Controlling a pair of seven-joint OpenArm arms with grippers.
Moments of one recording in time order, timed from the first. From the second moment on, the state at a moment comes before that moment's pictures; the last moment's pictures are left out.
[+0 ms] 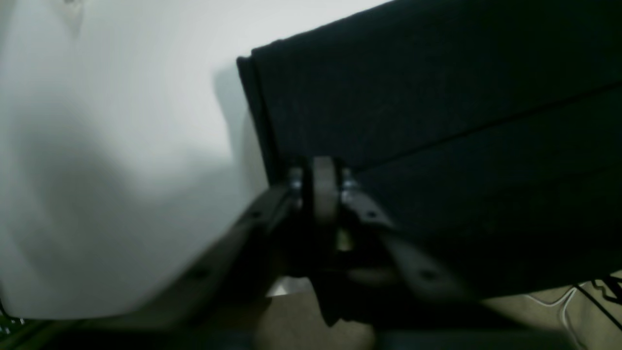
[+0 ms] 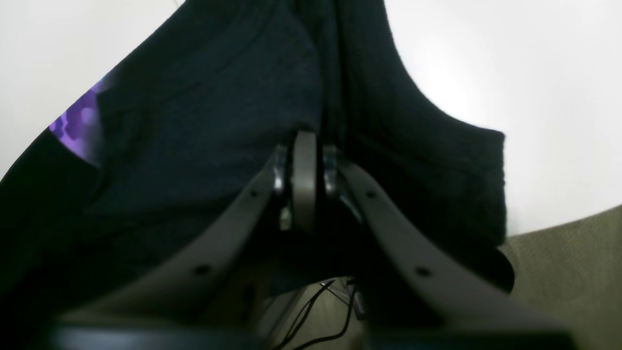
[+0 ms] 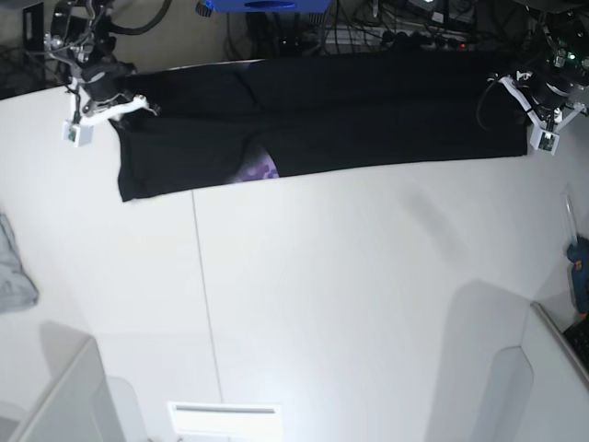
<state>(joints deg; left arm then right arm) 30.8 -19.4 -38.7 106.3 -20.8 -36.2 55.0 -33.0 5.7 20.3 113.2 33.5 -2.0 -48.2</state>
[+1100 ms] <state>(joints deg) 24.0 -16.9 -35.6 95.3 -13.2 -39.8 54.2 -20.7 8.2 16.7 90.5 34.1 10.1 -36.0</state>
